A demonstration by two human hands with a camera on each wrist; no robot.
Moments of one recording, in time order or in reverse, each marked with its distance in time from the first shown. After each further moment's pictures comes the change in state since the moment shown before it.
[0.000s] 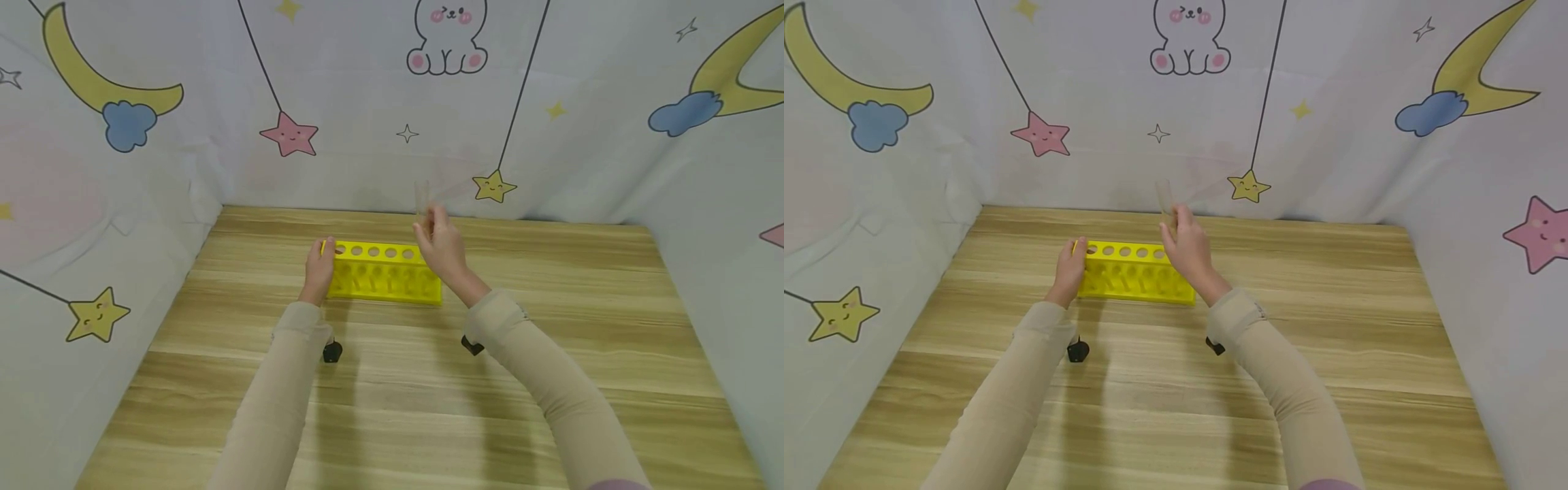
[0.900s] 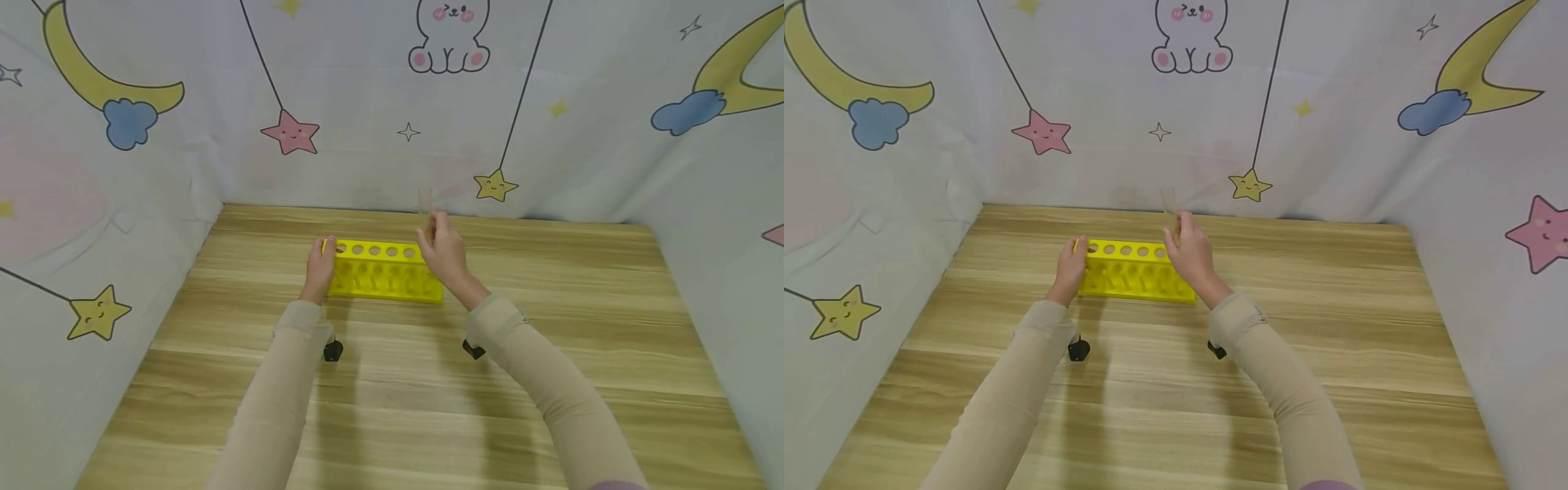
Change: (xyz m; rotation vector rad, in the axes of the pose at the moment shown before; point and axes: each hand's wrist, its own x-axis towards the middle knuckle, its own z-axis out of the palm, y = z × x) left_hand -0.001 0.002 -0.002 0.011 -0.010 -0.029; right_hand -0.009 0.006 0.005 -0.020 -0.054 0.063
